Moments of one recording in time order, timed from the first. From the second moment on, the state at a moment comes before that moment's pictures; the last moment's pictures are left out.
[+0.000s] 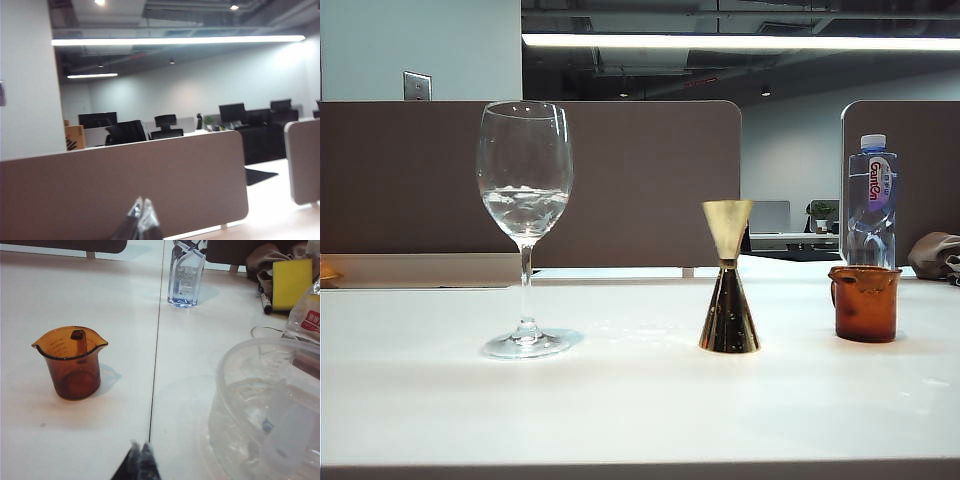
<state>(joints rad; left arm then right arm) -0.03 0.15 0.42 0.22 0.22 0.04 0.06 0.00 0.01 -0.18 0.02 -0.07</state>
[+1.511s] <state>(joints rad) 0.01 0.00 0.01 -0.18 -0.02 -0.03 0.06 0.00 0.01 -0.18 0.02 -0.07</state>
